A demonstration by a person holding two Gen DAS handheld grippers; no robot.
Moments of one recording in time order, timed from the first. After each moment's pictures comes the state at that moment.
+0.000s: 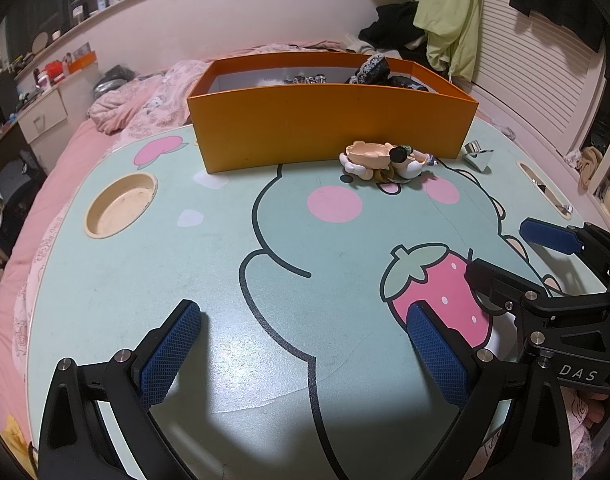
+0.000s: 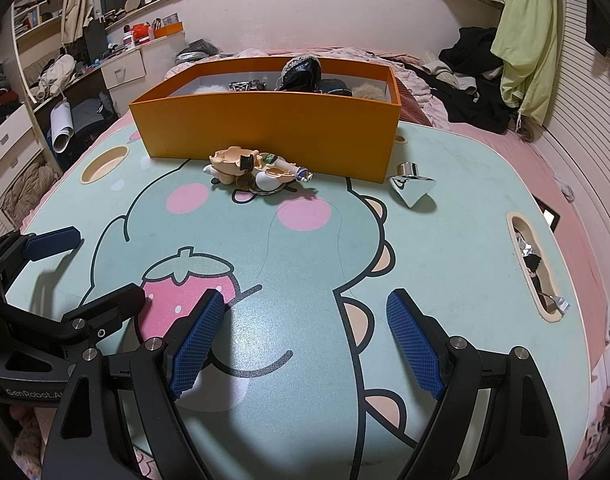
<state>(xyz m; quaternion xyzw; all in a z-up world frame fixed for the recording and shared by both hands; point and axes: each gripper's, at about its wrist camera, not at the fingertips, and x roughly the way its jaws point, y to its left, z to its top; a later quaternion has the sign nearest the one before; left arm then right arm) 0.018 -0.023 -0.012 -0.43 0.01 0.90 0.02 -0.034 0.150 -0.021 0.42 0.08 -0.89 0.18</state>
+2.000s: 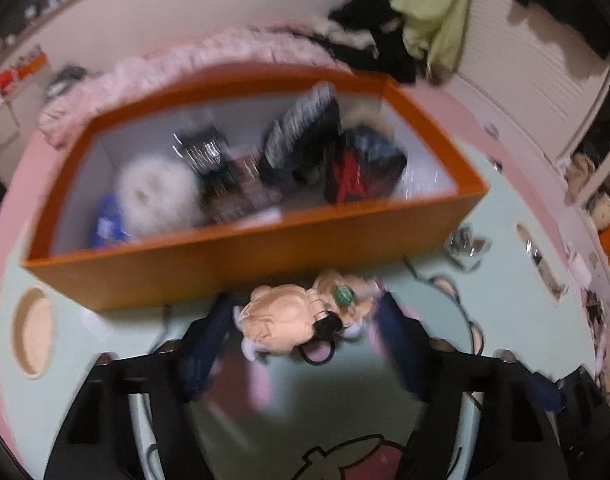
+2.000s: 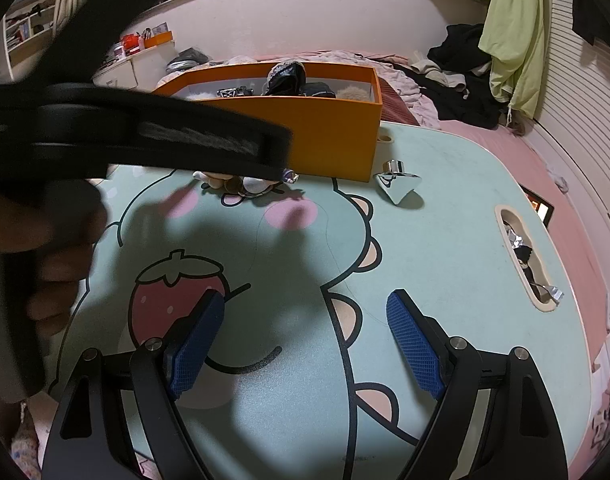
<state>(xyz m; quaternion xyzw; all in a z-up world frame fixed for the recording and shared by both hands) -0.108 0.040 -0.001 -0.47 0.01 0.88 0.08 -0.029 0.153 -0.014 0.41 0.06 -0.89 0.17</state>
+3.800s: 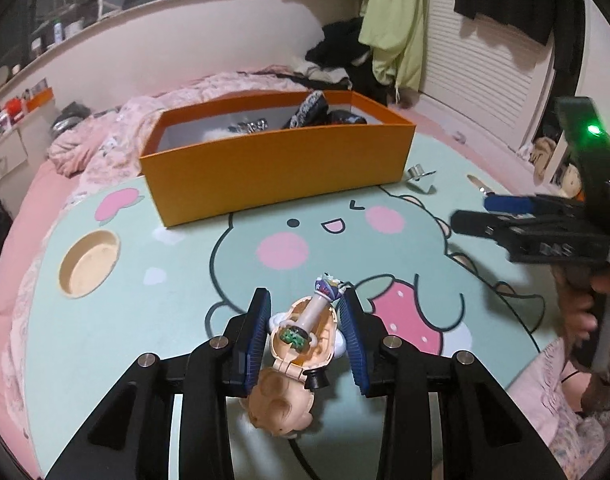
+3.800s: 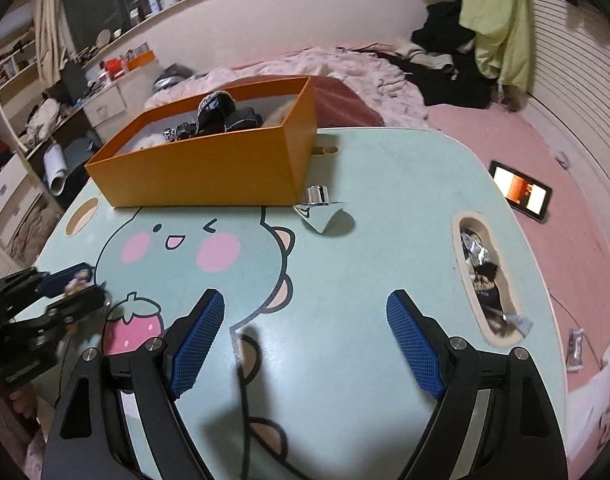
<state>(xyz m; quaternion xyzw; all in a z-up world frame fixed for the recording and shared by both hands) 0.018 -0.009 0.010 -0.39 0.03 0.91 0.11 -0.076 0.202 0.003 0.43 0.01 -0.89 0.18</state>
